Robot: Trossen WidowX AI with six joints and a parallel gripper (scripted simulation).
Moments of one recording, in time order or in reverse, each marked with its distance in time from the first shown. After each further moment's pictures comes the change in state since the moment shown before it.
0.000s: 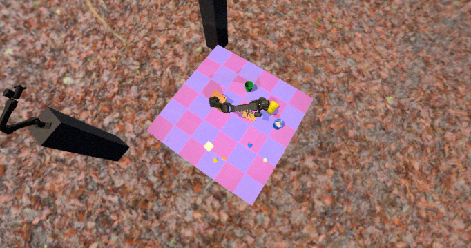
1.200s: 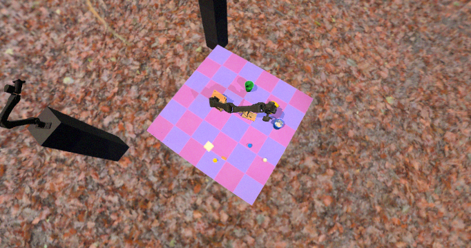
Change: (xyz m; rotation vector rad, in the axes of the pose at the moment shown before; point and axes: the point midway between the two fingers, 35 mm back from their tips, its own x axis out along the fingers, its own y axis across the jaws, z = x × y) arm -0.021 -0.032 0.110 0.018 -0.349 -0.103
